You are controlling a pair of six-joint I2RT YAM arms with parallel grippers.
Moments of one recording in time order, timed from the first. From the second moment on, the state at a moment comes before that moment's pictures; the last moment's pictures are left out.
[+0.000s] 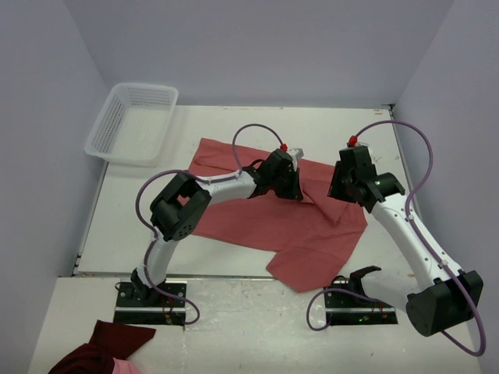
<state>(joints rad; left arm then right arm) -0.85 2.15 1.50 -0.08 0.26 -0.64 0.31 1.12 1.03 -0.85 0.22 0.50</state>
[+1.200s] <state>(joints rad) -0.81 1.96 1.36 -0.12 0.21 -0.58 0.31 1.12 1.02 -0.85 0.22 0.50</state>
